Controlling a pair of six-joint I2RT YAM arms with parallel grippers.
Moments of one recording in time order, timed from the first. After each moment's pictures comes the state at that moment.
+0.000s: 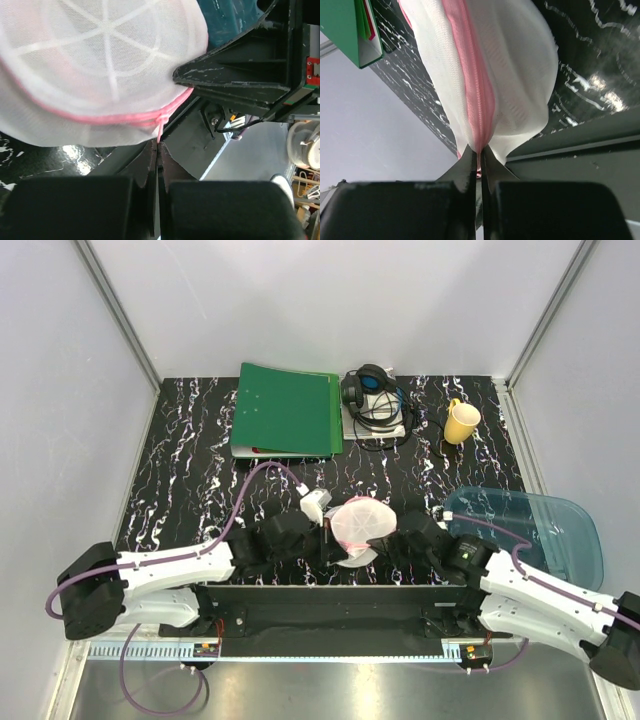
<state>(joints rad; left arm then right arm) -1.10 1.16 0.59 0.04 0.06 -0.87 0.95 0.82 0.54 -0.55 0.18 1.97</state>
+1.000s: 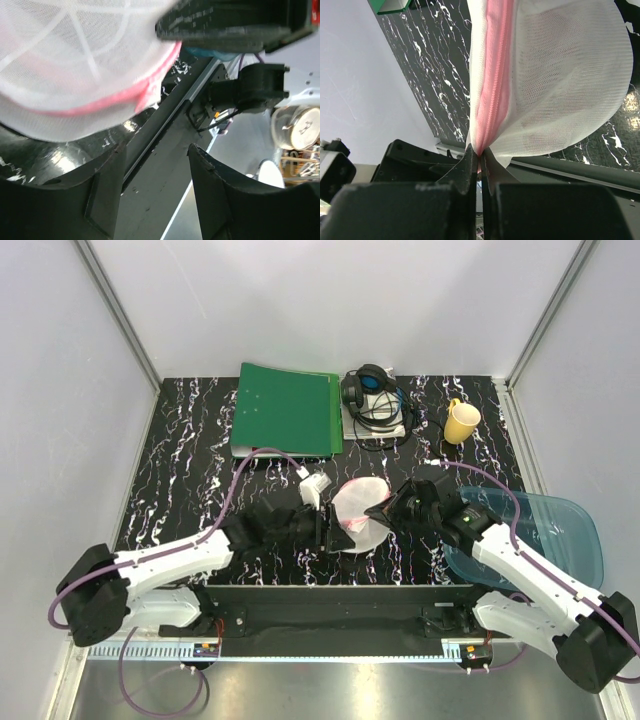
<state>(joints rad) -0.95 1.14 0.61 0.07 0.30 -0.75 0.61 0.98 0.71 -0.42 -0.15 1.33</state>
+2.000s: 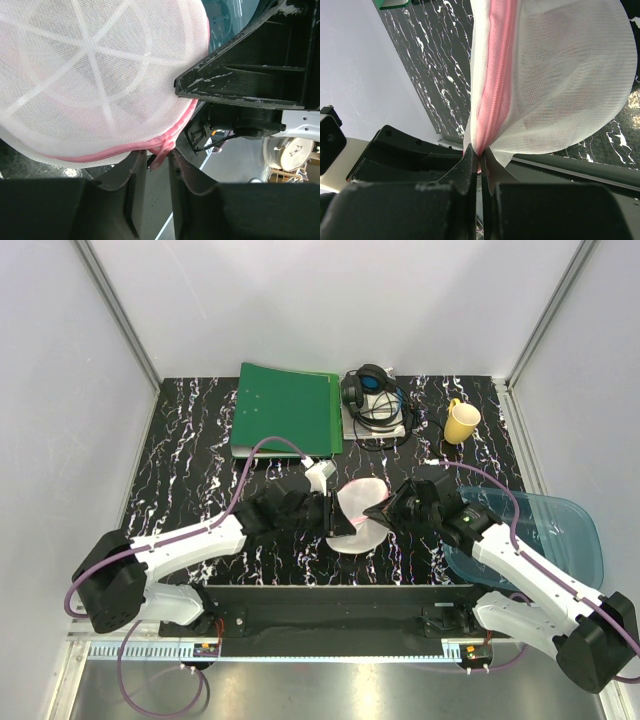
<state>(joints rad) -0.91 1.29 0.76 0.01 0.30 -0.82 0.61 0.98 0.71 -0.42 -0.17 1.34</state>
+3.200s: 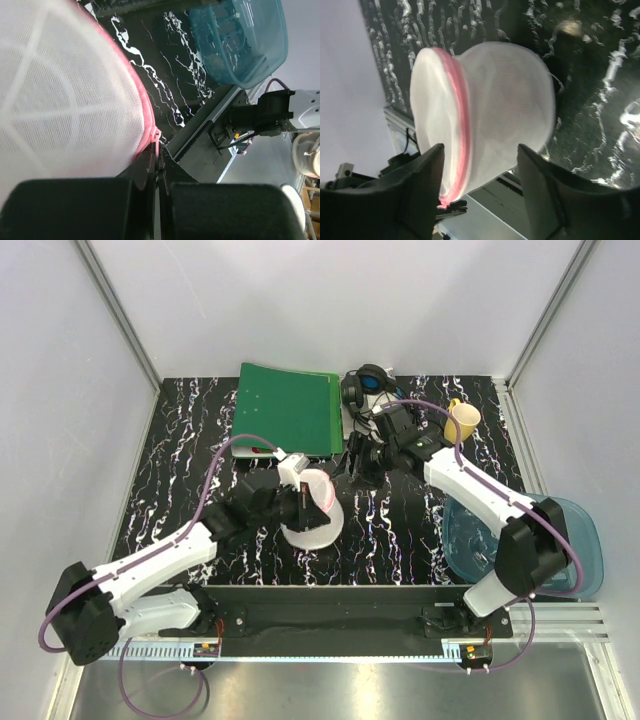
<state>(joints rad) -0.79 1.06 0.71 -0.14 0.29 -0.64 0.55 1.57 1.26 -0.51 -0.40 0.81</state>
